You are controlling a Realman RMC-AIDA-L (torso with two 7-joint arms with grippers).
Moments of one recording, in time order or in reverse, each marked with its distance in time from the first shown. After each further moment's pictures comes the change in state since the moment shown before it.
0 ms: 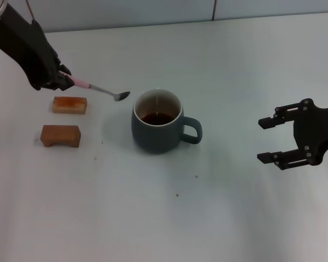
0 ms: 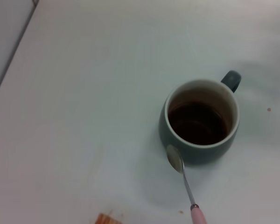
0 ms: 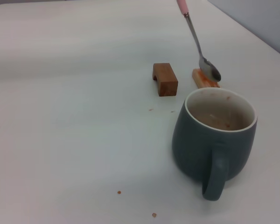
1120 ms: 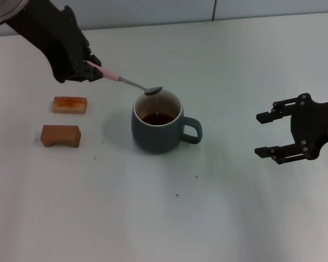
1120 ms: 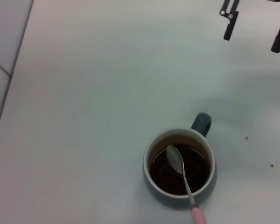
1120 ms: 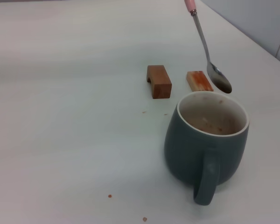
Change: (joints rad) left arm -0.033 -0.011 0.047 0.054 -0.091 -0.002 0.065; right arm 0.014 0.000 -0.003 0.007 -0.001 0.022 0.000
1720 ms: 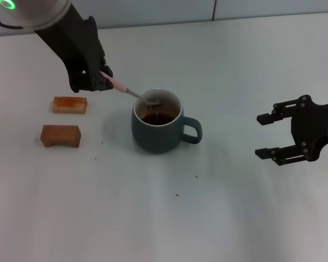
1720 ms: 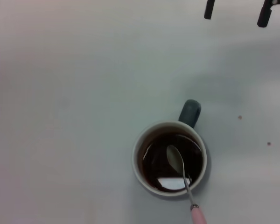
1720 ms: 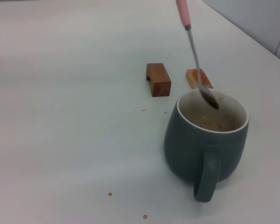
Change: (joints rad) left arm -0.053 -0.044 0.135 -0.007 0.099 -0.001 -0.001; right arm -0.003 0.000 0.002 0.011 -0.001 0.005 -0.006
